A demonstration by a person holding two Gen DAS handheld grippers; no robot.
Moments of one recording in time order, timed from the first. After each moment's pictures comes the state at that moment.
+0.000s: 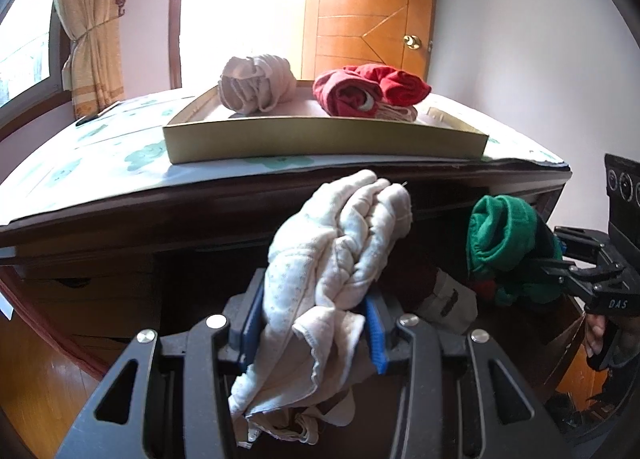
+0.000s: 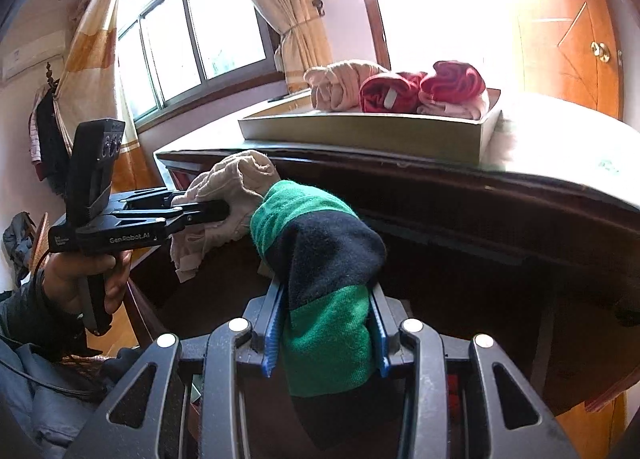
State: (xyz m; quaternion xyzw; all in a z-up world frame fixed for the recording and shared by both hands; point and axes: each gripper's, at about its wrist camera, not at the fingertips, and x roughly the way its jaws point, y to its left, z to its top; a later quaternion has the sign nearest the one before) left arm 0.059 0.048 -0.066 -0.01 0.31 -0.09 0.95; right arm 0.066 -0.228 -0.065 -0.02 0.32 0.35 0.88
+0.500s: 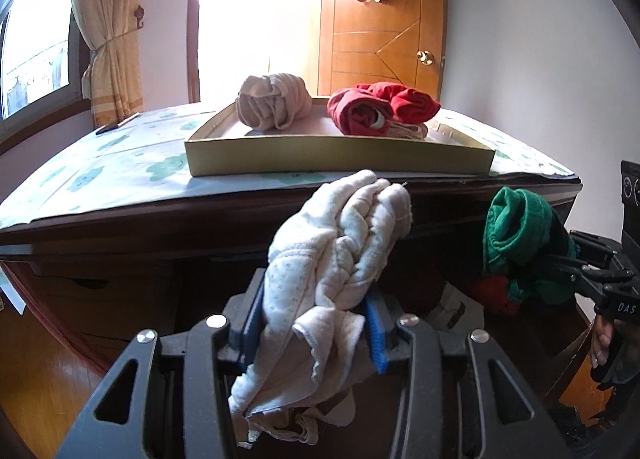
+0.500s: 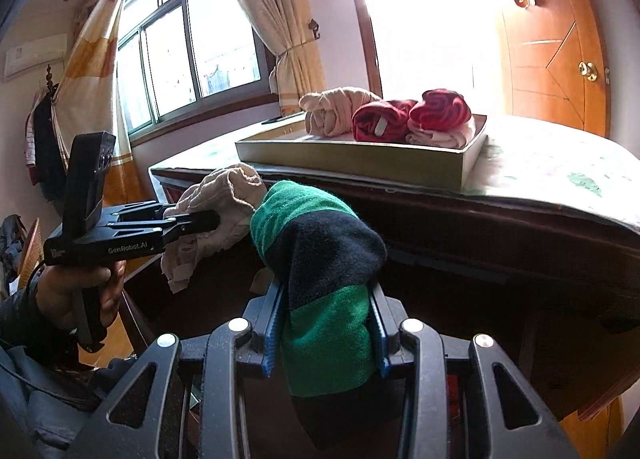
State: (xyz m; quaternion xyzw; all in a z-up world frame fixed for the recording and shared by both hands) left arm 0.048 0.045 -0.061 -0.01 0.28 -0.05 0.96; right arm 0.055 -0.235 -0.057 -0.02 0.28 0.33 0.90
